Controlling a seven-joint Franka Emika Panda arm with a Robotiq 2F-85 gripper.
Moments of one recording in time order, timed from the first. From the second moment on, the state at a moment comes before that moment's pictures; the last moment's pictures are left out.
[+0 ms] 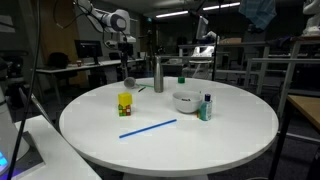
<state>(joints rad) 0.16 0.36 0.10 -1.81 0.04 2.21 1.04</state>
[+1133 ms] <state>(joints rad) 0.08 0.49 0.20 -1.85 0.57 2.69 0.68</state>
